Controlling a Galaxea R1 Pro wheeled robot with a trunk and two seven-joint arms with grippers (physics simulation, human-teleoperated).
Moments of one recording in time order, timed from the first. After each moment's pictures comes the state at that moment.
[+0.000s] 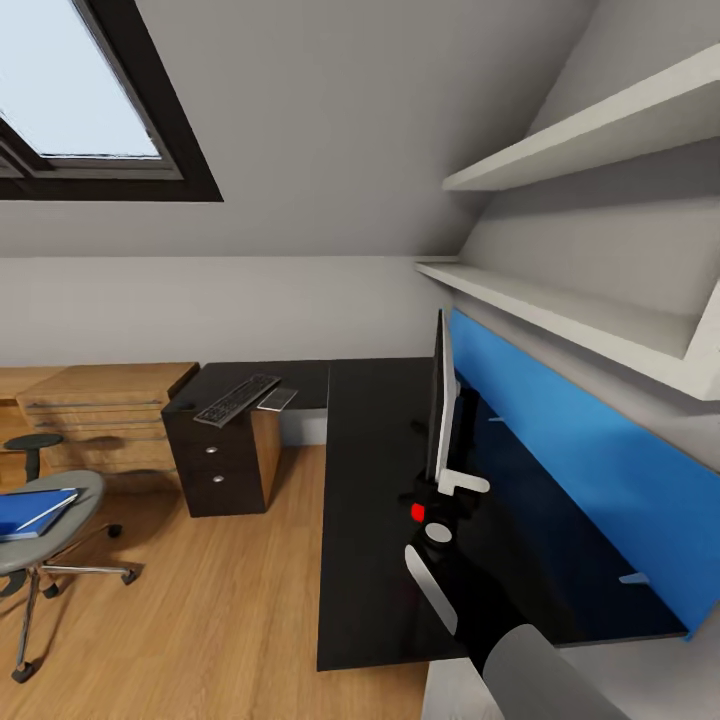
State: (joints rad) left arm 0.05 0.11 -0.15 -0.74 0.44 -0.28 0.44; right arm -0.63 0.12 0.41 -0.84 -0.30 0.00 -0.76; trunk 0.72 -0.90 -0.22
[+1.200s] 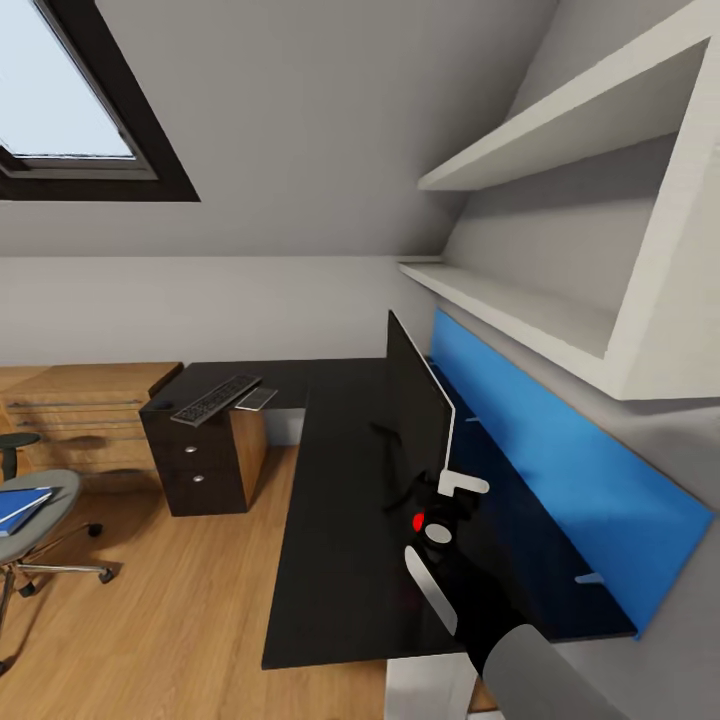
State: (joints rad) left arm 0.05 0.11 -0.15 -0.74 0.44 -0.28 0.44; right arm -0.63 0.12 0.41 -0.84 -0.30 0.00 -0.76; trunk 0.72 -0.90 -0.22
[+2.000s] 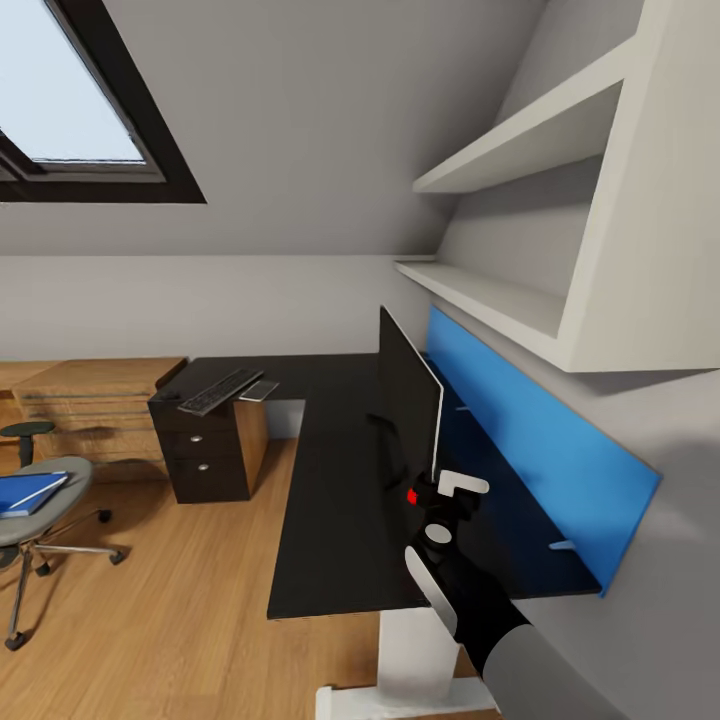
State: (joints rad) left arm 0.05 0.11 -0.15 -0.74 0.44 -0.28 0.43; right arm -0.63 0.12 0.41 -0.84 -0.30 0.00 -0.76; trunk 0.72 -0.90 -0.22
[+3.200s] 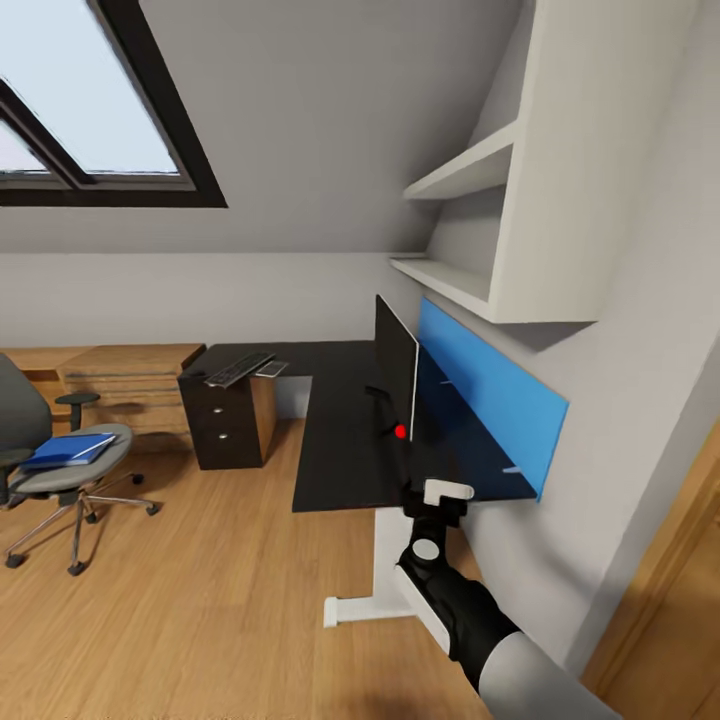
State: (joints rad) left arm 0.05 0.12 -0.15 -0.80 0.44 -0.28 0.44; right arm -0.62 0.13 0.53 -0.78 -0.30 -0.05 -0.76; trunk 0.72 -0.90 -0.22
